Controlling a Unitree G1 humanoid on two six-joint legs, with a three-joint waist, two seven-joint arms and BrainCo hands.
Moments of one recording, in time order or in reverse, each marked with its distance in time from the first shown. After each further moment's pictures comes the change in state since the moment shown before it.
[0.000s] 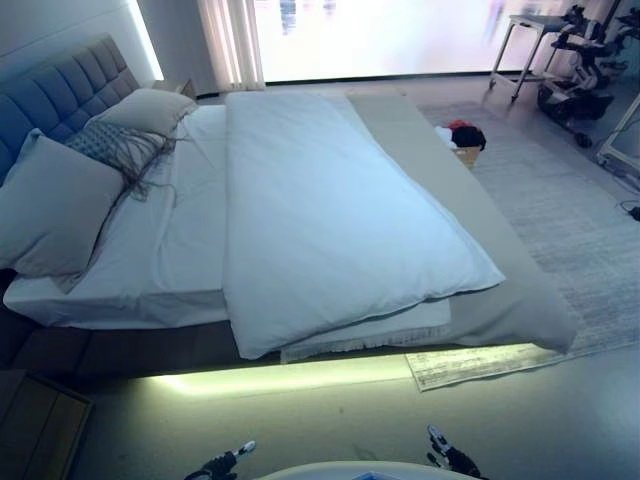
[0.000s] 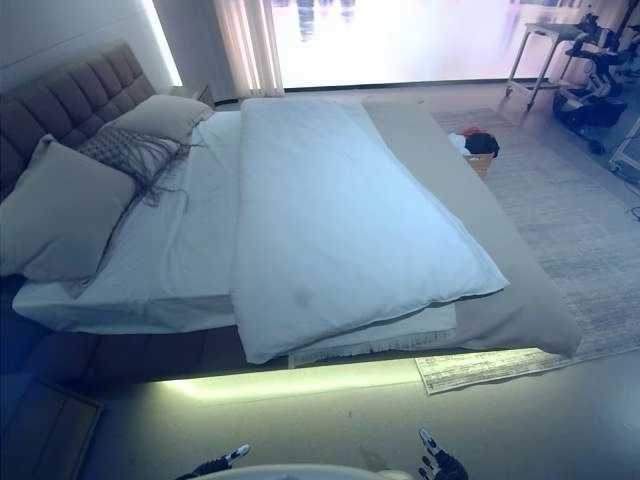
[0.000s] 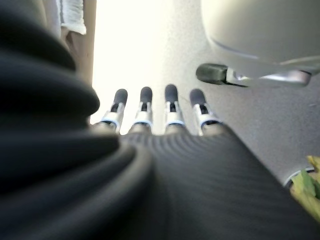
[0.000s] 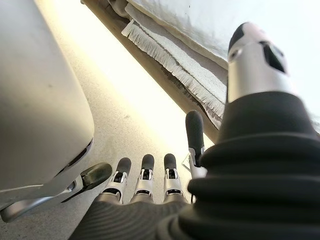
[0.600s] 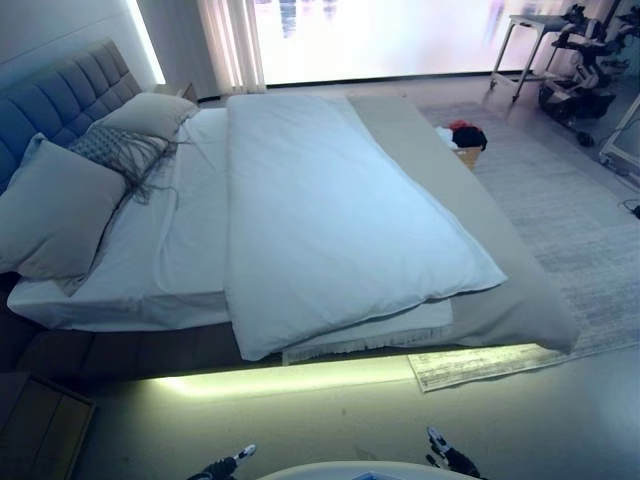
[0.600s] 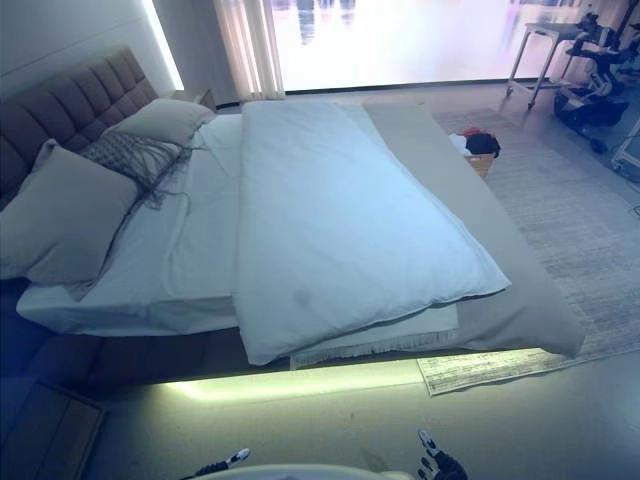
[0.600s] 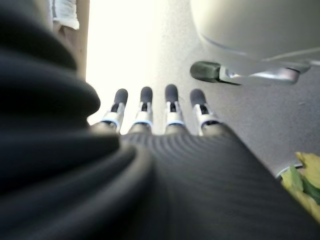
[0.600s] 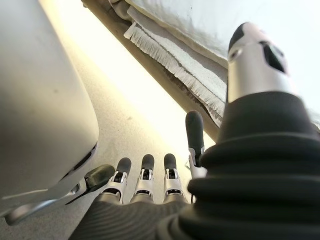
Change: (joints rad) left arm 0.000 -0.002 0.000 0.005 -0.009 0.039 0.008; right arm 0.000 0.000 0.000 0.000 0.001 0.008 -0.024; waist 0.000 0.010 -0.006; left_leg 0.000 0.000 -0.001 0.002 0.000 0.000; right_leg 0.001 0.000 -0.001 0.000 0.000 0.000
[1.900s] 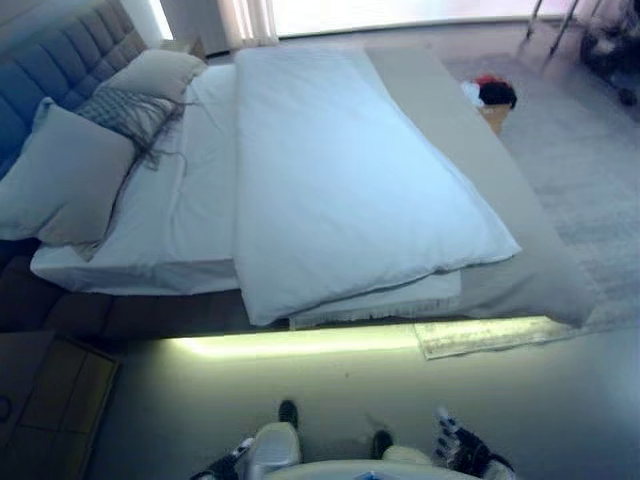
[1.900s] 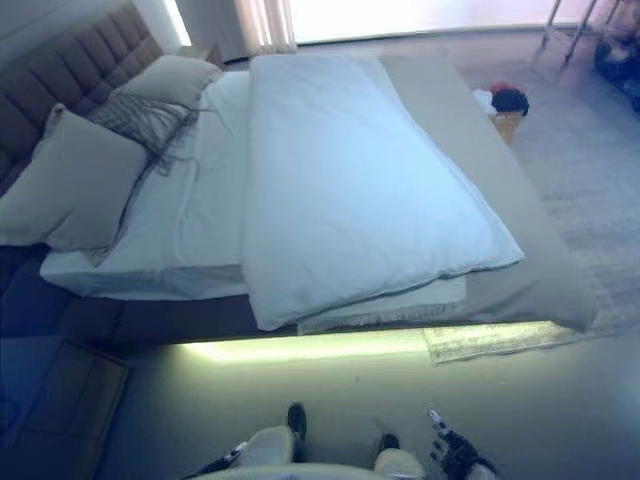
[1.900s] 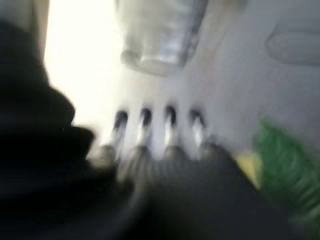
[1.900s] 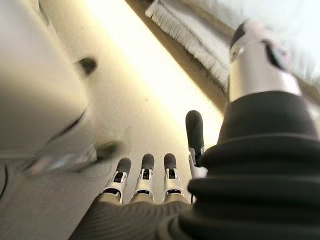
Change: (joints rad) left arm -0.015 0.055 0.093 0.065 -0.036 -0.022 0.030; right arm -0.110 -0.002 -0.025 0.092 -0.007 0.076 -0.016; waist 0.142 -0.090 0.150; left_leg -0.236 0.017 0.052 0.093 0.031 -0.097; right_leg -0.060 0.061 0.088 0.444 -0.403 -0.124
